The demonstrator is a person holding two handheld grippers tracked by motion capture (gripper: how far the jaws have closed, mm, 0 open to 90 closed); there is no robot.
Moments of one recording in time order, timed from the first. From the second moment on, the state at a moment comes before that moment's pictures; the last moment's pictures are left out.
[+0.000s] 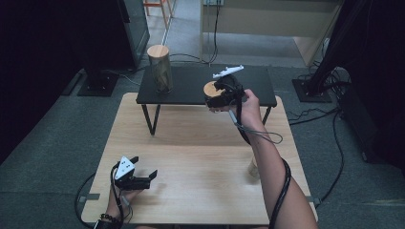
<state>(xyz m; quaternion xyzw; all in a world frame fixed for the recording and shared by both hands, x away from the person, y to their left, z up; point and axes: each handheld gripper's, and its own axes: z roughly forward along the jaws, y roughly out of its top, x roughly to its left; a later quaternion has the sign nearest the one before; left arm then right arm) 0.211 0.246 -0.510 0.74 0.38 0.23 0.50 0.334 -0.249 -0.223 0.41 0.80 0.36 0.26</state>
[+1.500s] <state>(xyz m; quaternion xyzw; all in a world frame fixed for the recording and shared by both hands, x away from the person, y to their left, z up) 0.210 0.245 -0.511 0.75 0.37 0.23 0.50 0.393 -0.246 -0.233 0.44 0.77 0.38 0.25</state>
